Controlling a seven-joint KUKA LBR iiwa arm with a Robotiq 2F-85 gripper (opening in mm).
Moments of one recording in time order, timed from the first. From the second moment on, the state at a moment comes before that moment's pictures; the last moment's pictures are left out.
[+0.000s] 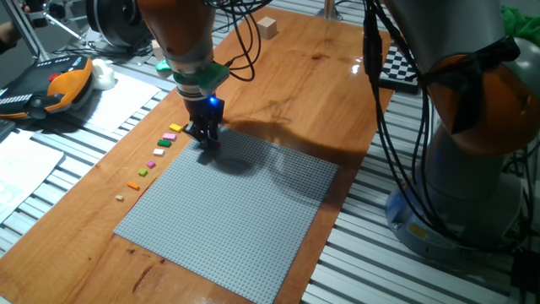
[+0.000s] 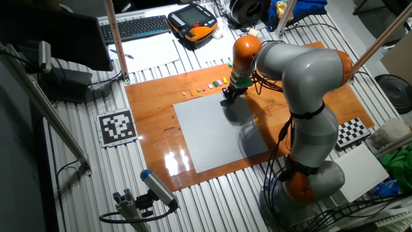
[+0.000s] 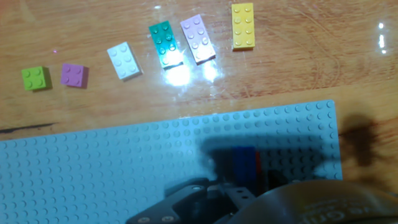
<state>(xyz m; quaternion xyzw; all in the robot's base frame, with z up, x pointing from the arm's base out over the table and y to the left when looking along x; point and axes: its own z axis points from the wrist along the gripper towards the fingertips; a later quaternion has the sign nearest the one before) 0.562 0.029 0.032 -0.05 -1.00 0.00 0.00</state>
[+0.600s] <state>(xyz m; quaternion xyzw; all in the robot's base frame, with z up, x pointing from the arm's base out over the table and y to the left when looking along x) 0.565 0.030 0.039 -0.05 -1.00 -0.01 0.01</state>
